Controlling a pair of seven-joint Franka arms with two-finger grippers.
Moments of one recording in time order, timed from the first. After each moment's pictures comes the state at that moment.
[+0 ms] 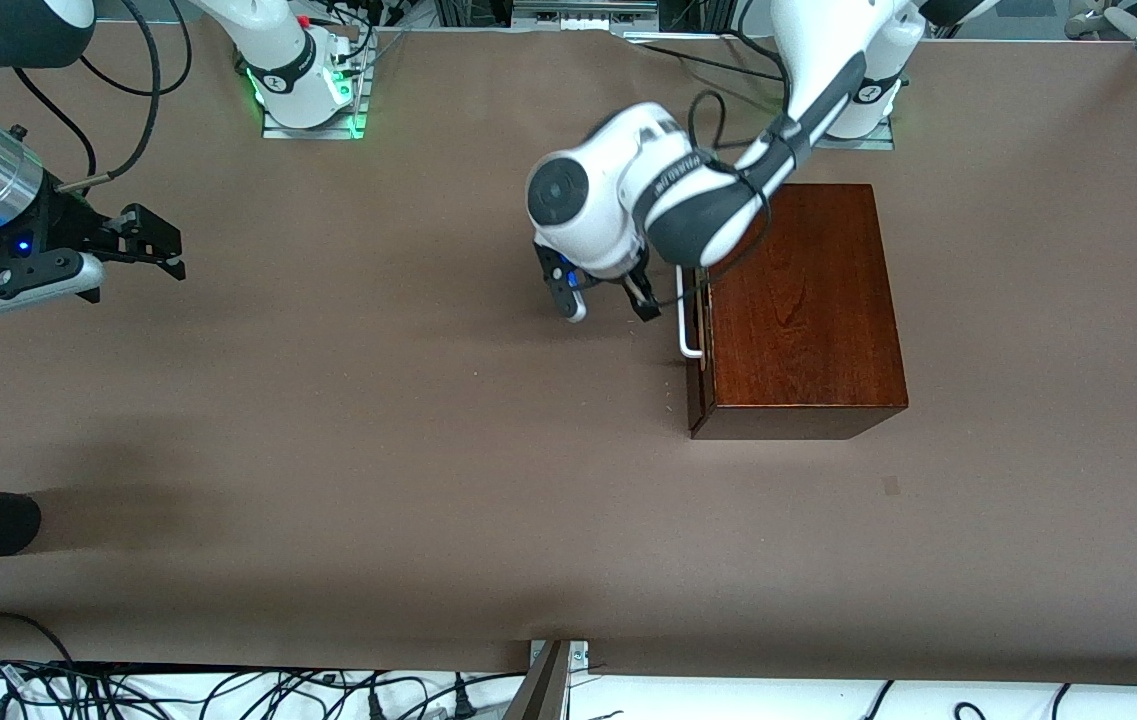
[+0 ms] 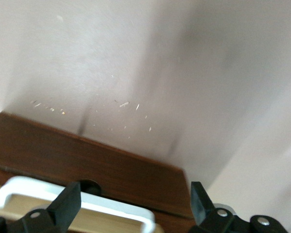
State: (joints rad) left arm -0.44 0.64 -0.51 -1.35 0.35 1.58 0.07; right arm 0.20 0.06 -0.10 -1.62 0.04 1.72 -0.19
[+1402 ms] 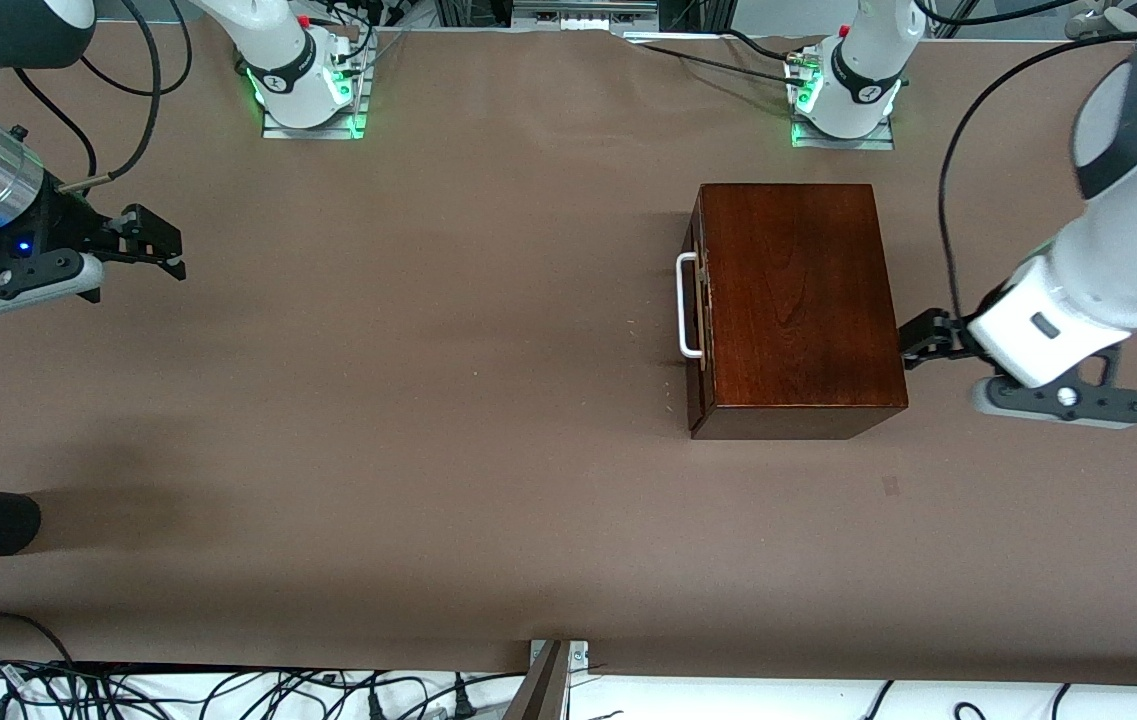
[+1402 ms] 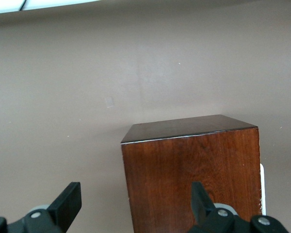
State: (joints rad) left arm 0.16 0.45 -0.48 -1.08 0.22 1.46 -0.18; right arm 0.20 0.06 -0.10 -1.62 0.04 1.71 -0.19
